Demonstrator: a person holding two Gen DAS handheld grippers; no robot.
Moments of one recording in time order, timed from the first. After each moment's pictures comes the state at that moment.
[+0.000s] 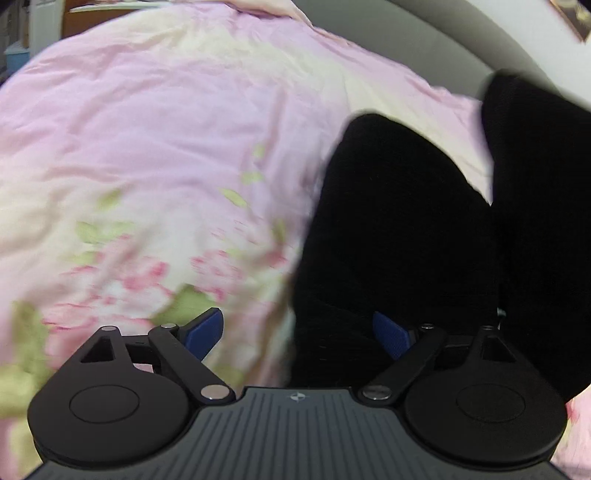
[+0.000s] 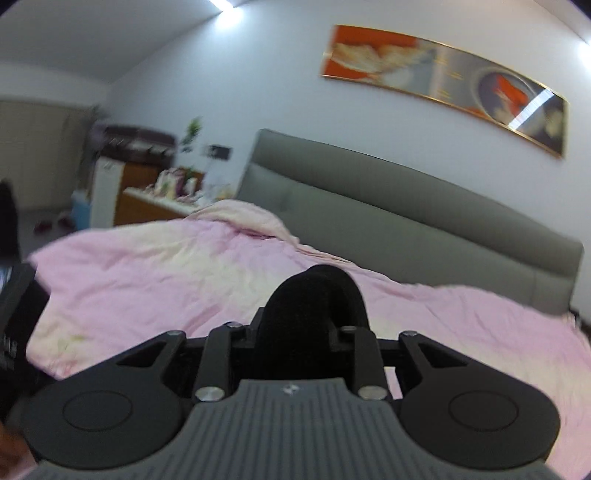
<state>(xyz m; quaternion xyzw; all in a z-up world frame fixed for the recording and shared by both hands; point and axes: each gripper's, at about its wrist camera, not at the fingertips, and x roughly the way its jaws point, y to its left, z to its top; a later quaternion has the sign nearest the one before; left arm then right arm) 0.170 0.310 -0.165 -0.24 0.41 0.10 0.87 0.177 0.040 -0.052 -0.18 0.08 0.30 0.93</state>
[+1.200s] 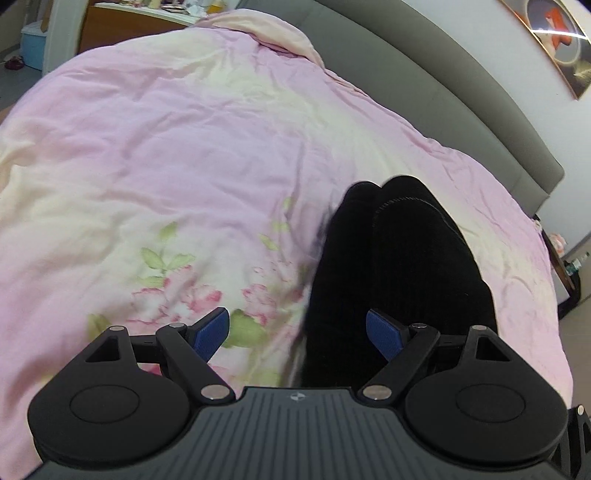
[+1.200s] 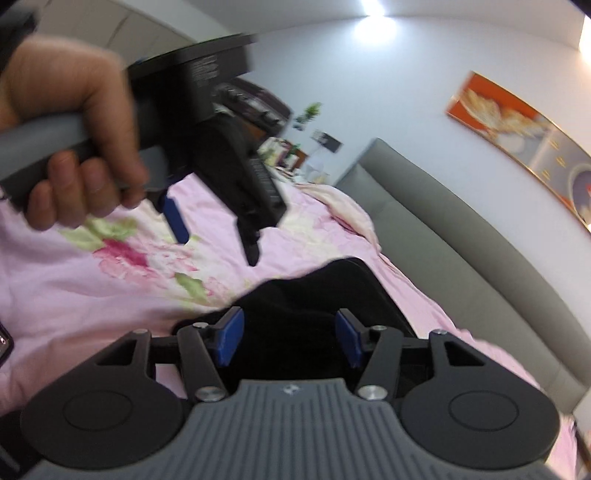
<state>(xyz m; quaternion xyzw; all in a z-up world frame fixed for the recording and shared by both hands) 0.137 0.341 -0.134 -0.30 0.37 0.07 0.88 0.073 0.037 -0.122 -0.31 0.05 0.37 0.87</state>
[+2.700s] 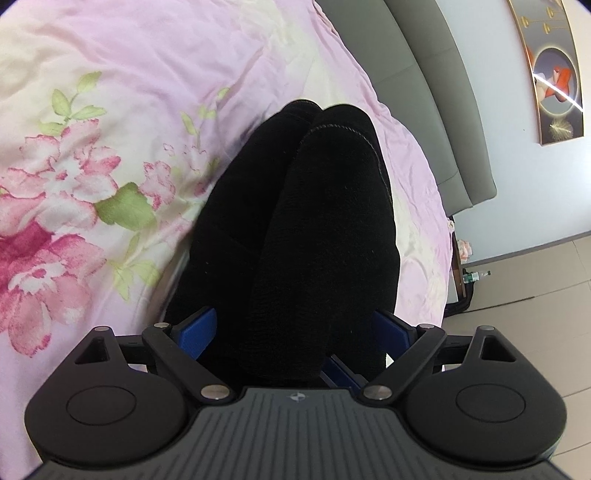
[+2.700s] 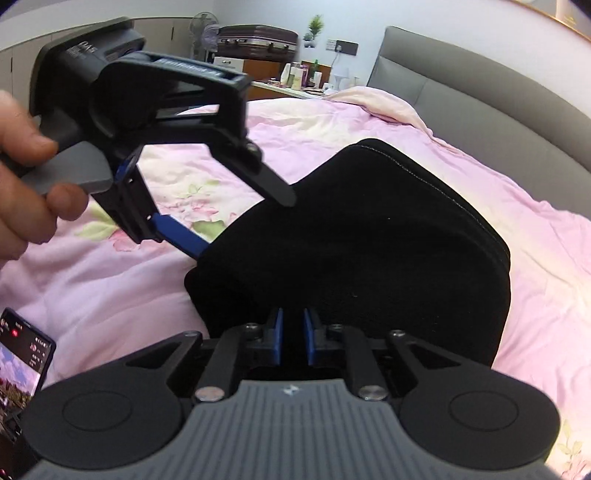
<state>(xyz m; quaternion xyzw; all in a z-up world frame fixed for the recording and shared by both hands) 0.143 0.327 -0.173 -0.49 0.40 -0.07 0.77 0.154 0.039 -0.135 -0.22 0.26 0.45 0.83</state>
